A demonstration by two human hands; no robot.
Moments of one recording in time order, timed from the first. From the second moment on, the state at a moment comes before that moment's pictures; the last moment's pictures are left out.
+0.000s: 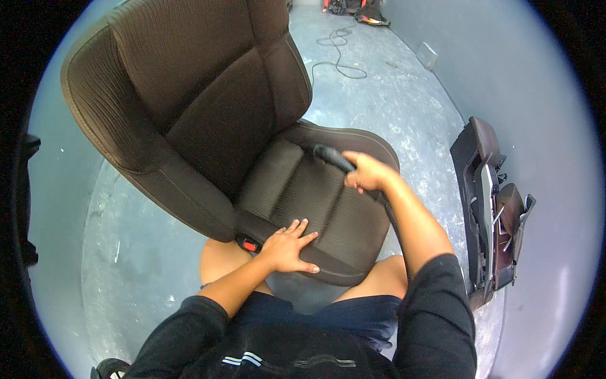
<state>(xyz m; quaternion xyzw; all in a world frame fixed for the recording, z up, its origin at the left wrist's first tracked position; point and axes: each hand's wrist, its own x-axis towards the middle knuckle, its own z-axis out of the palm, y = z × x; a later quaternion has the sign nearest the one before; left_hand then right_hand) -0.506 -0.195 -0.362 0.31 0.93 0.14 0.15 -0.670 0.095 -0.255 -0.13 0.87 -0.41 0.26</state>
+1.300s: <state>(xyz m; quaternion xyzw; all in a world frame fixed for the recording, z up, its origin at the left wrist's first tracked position) -0.488 -0.206 -0.392 0.30 0.88 0.32 -0.17 -0.560 0.158 -0.242 0.09 0.82 -0.56 0.11</state>
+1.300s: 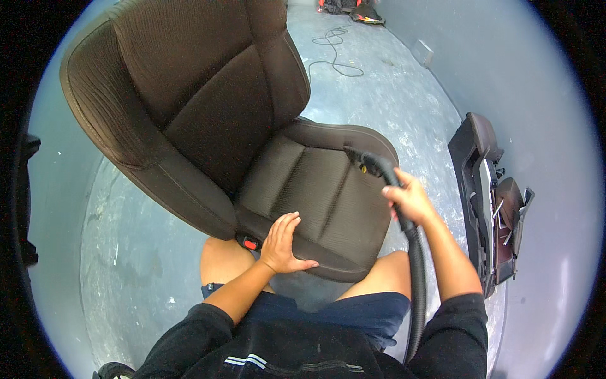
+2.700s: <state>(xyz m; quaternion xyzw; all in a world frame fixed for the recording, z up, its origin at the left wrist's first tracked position) -0.495 -0.200 -0.374 0.29 0.90 0.31 -0.07 -0.470 0.101 -0.229 0.08 0.90 -0.41 0.06</state>
